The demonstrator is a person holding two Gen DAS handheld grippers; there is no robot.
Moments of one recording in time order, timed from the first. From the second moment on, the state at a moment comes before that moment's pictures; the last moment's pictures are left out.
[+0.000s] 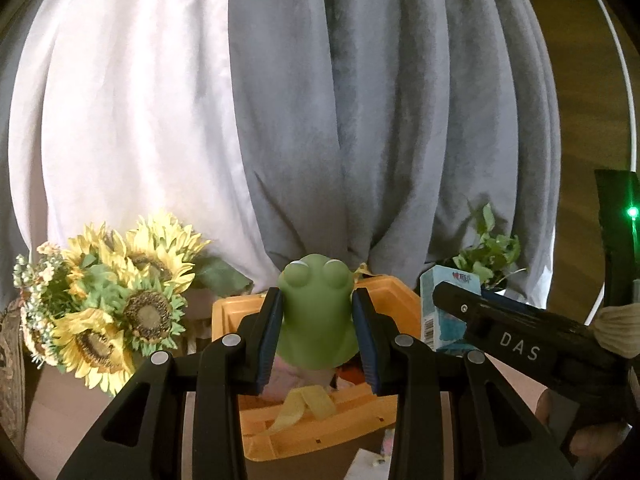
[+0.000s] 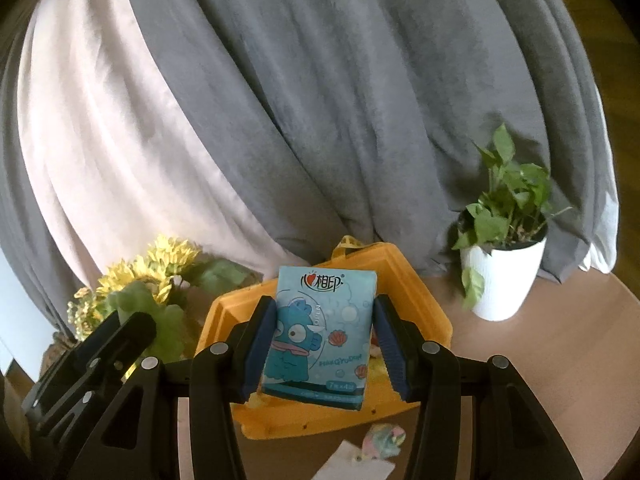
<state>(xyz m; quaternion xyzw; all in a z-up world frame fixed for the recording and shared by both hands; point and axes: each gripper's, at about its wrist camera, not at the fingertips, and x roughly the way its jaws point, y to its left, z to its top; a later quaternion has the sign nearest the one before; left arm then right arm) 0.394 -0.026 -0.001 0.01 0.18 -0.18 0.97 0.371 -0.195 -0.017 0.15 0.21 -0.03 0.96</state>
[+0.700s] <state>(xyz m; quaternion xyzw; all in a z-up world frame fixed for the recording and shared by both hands) 0.486 -0.048 -0.047 0.01 0.23 -0.15 0.96 0.468 -0.210 -0.057 0.12 0.27 -0.02 0.95</state>
